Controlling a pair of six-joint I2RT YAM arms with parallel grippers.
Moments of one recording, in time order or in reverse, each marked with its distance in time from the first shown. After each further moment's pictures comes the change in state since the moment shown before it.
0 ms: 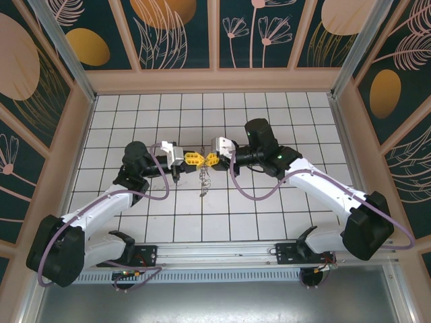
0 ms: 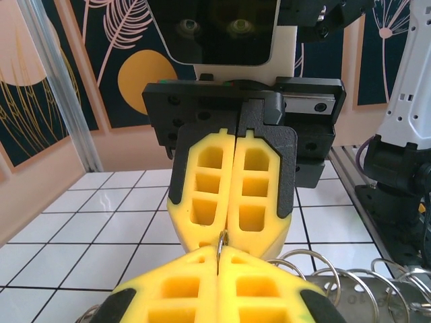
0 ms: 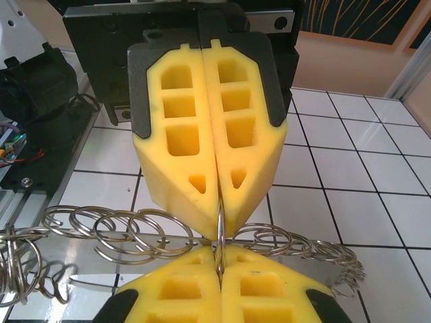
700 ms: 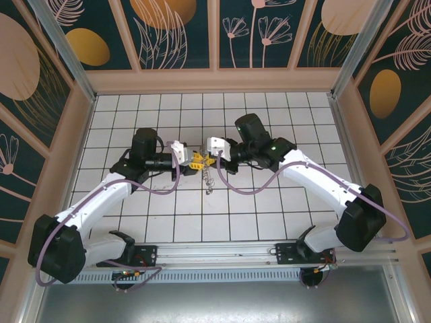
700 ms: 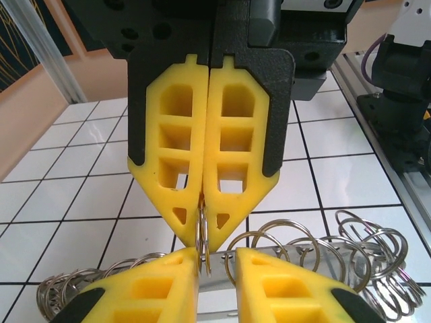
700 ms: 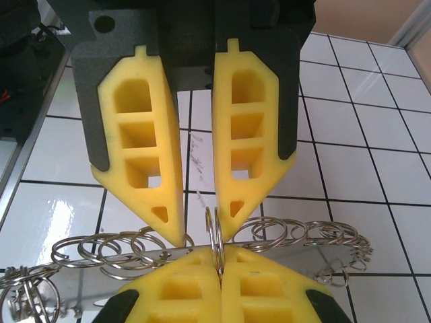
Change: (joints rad) left arm 0.001 0.030 0.224 -0.686 -0.058 0.454; right arm 0.034 0.085 0.163 -0.263 0.163 -0.150
